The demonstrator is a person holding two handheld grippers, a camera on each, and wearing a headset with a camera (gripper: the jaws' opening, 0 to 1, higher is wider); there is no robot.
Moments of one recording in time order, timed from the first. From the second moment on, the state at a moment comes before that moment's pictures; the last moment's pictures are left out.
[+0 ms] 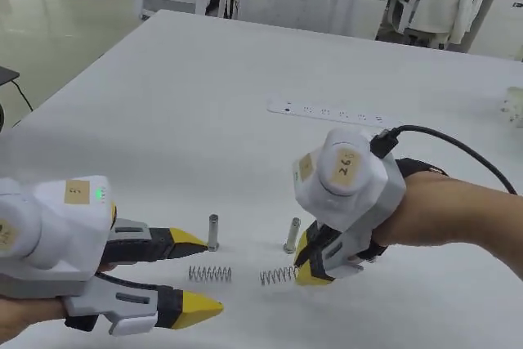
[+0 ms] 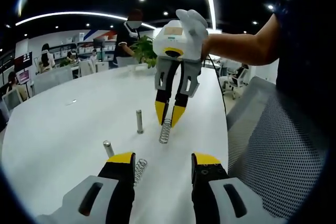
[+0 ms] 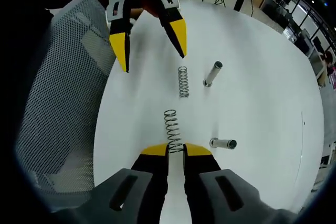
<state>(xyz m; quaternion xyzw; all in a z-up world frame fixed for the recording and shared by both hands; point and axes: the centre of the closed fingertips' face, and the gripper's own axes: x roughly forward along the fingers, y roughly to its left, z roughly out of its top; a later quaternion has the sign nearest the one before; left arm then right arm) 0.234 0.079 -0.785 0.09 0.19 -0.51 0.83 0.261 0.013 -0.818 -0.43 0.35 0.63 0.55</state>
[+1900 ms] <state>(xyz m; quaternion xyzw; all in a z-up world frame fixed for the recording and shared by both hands) 0.228 0.060 -0.769 0.12 0.14 -0.55 0.81 0.233 0.051 -0.784 -0.43 0.30 0.65 0.54</state>
